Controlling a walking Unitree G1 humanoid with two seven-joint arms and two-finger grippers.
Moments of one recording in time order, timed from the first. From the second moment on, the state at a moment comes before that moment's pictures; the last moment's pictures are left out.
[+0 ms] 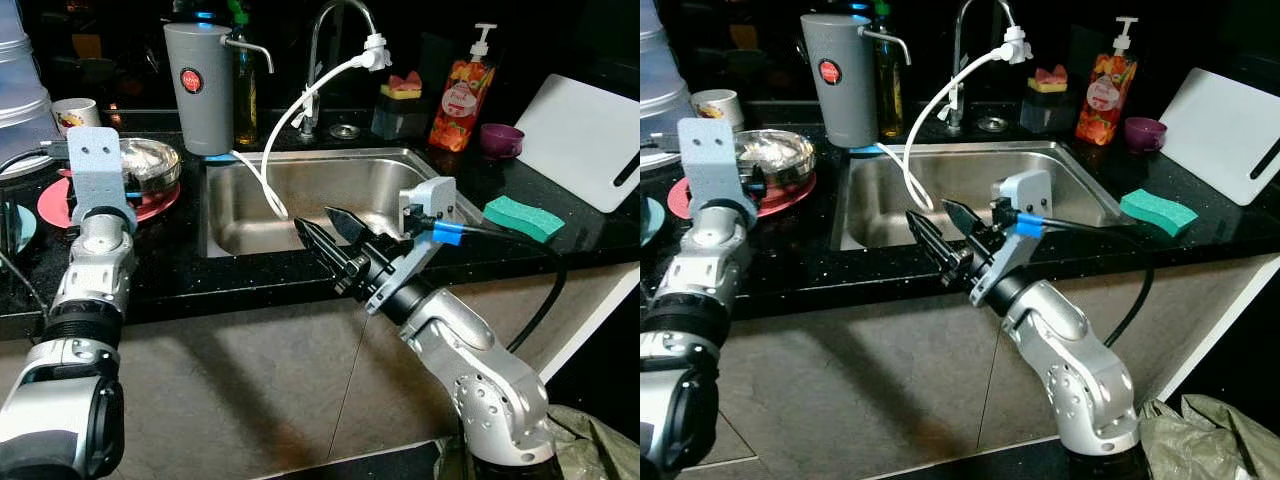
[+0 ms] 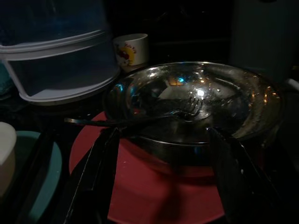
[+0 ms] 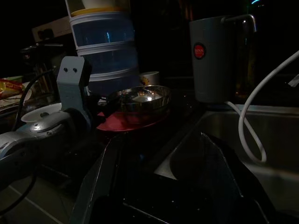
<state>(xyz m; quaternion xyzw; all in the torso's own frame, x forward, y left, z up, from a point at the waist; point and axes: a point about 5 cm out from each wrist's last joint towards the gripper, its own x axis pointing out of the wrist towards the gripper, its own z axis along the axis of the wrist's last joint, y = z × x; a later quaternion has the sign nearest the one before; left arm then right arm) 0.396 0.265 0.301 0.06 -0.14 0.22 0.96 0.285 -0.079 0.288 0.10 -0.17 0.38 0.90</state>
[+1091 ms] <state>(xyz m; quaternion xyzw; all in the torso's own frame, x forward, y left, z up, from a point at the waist) 0.397 0.271 0.310 -0.01 -0.16 0.24 0.96 0.285 -0.079 0.289 0.10 -0.17 0.38 0.90</state>
